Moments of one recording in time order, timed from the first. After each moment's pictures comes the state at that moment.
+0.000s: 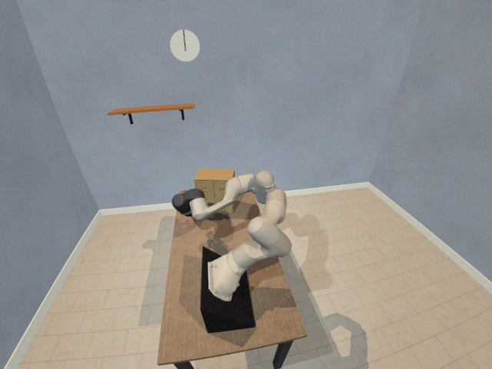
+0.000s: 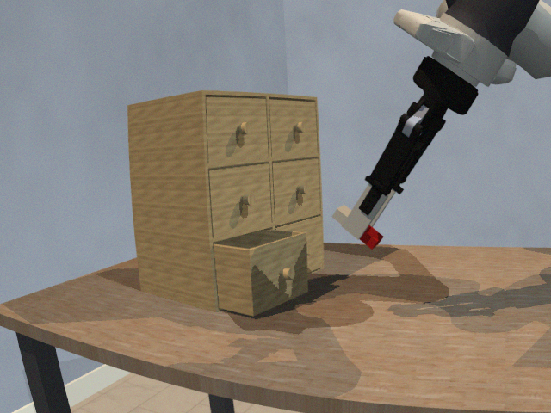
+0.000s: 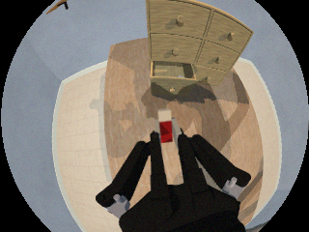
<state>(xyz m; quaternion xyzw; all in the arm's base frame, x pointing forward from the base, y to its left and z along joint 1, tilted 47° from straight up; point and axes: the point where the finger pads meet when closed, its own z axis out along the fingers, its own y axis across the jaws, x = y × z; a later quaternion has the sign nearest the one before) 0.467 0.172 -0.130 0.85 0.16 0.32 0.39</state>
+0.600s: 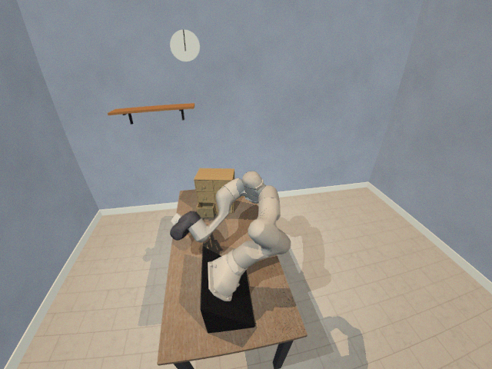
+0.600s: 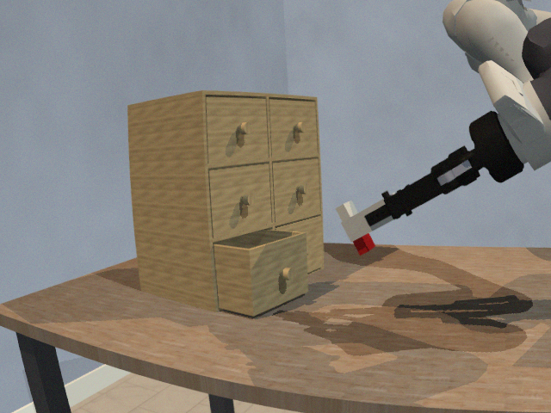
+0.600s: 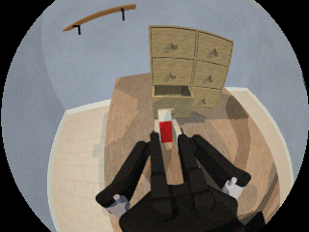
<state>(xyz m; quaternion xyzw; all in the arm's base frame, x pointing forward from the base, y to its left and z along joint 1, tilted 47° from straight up) 0.461 0.168 -0.140 0.75 0.23 0.50 0.36</state>
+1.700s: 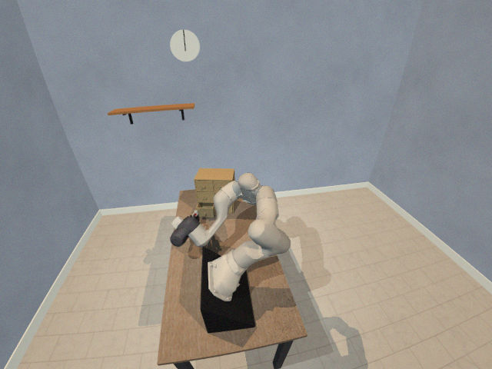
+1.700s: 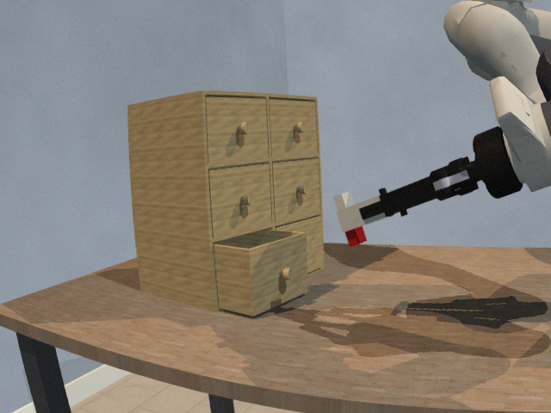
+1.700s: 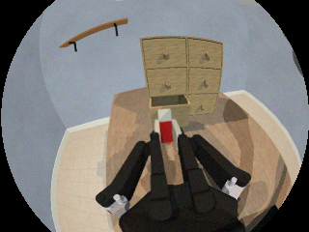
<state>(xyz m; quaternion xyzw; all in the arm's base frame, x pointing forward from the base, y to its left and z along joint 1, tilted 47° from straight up) 0.469 0.169 -0.132 0.72 0.21 0.57 0.34</state>
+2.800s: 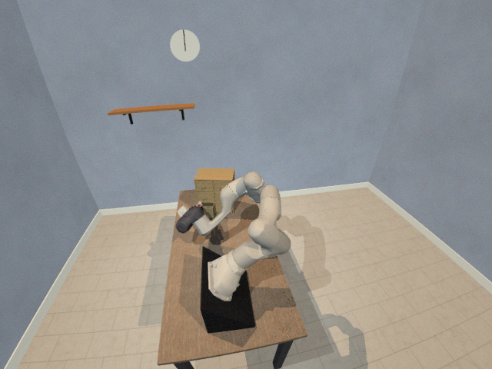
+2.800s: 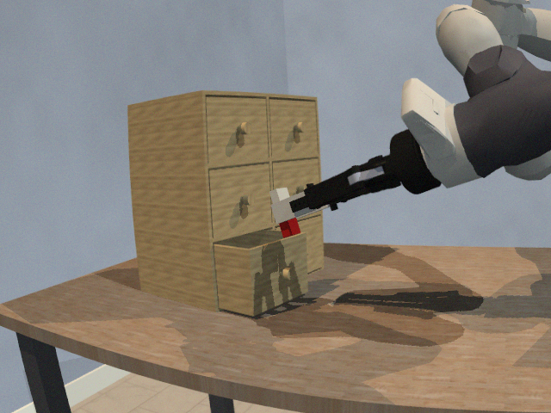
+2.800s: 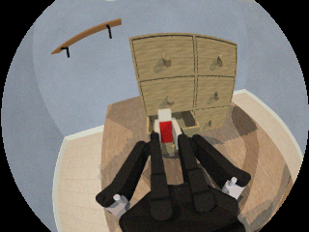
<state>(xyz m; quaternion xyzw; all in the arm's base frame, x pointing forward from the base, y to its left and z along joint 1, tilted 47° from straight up) 0.572 0.168 -0.114 0.71 0.20 0.58 0.33</state>
